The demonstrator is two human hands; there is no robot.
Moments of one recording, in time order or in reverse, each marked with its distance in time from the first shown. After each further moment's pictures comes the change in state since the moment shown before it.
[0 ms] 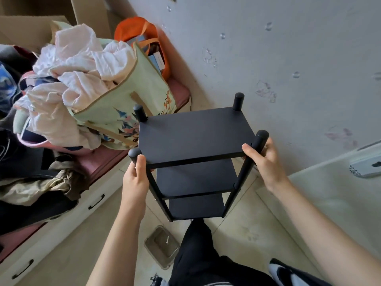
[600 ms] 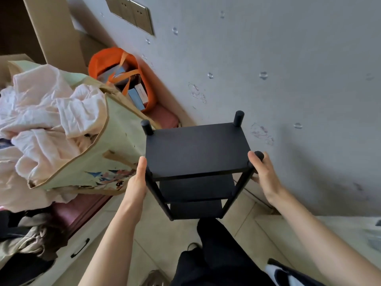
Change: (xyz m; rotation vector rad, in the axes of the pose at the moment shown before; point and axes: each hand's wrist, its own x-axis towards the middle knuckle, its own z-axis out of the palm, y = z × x) left_hand 0.181 0.083 0.115 0.082 -0.204 -0.313; right_hand 0.193 -0.023 -0.014 -0.029 0.019 0.222
